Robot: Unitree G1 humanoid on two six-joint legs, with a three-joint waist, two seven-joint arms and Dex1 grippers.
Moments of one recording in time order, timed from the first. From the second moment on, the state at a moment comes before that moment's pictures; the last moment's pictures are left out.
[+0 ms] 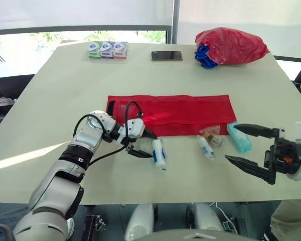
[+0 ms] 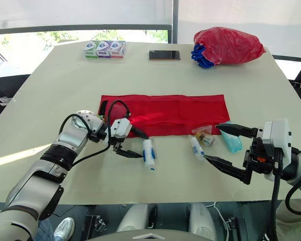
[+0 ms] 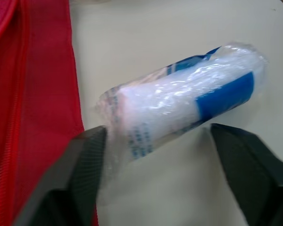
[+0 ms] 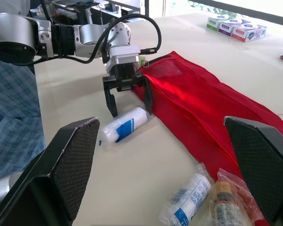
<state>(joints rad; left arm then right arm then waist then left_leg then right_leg) -0.69 0.66 -0.39 0.57 -0.20 -0.20 -1.56 0.21 -0.85 -0.47 -0.75 0.93 0.52 0.90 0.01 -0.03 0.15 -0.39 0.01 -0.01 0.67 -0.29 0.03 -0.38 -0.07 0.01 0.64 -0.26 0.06</state>
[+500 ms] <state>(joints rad) -0.59 0.72 -0.34 0.36 -0.31 -0.04 -1.56 0.22 -0.82 -0.44 -0.75 0.90 0.50 0.89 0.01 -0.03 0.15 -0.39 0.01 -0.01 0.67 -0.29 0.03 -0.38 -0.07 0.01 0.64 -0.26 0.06</state>
